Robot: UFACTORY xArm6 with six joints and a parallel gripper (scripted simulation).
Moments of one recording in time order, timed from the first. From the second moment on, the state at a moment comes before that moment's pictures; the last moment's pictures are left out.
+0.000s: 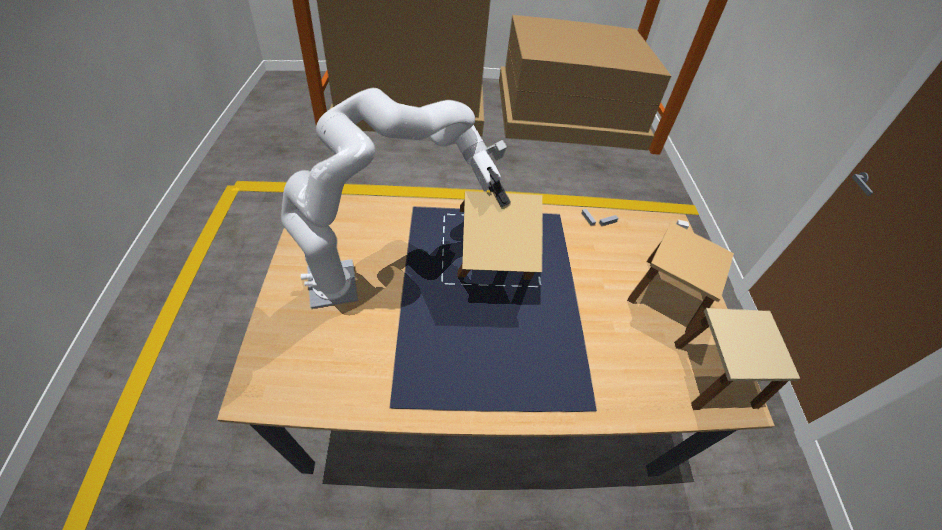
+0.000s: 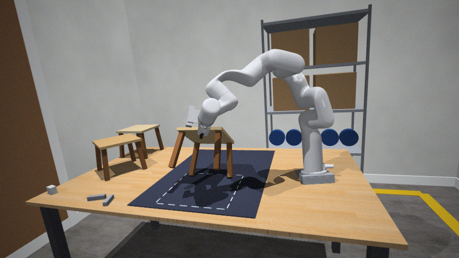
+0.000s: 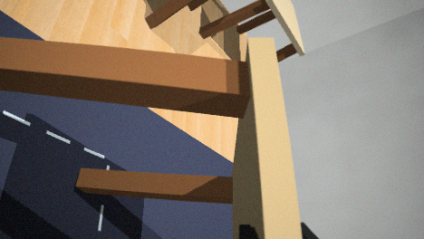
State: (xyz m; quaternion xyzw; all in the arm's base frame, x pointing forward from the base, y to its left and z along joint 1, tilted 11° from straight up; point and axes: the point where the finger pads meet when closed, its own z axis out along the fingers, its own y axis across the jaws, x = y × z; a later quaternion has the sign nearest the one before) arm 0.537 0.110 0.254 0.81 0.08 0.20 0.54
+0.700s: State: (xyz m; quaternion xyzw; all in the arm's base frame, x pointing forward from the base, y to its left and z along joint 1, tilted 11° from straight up) arm 0.548 0.165 0.219 0.75 0.10 0.17 0.63
